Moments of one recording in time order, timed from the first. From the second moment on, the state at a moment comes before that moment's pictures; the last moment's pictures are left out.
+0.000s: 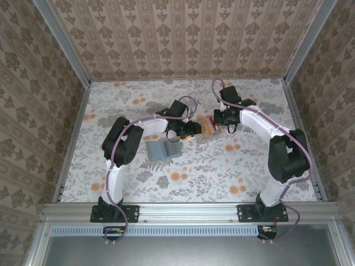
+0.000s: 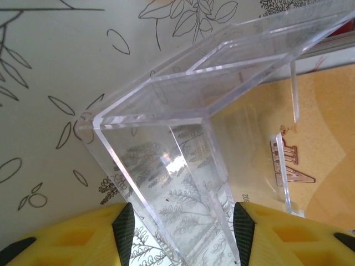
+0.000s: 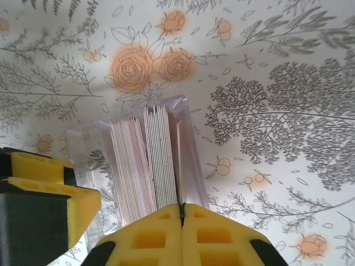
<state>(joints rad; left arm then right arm) -0.67 2.12 1.41 -0.27 0.53 -0.68 0.29 1.71 1.32 -0.67 -0.04 0.29</state>
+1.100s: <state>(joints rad) -0.35 1.44 0.74 -0.45 0.25 -0.54 0.56 1.76 1.06 -0.08 -0.58 0.61</state>
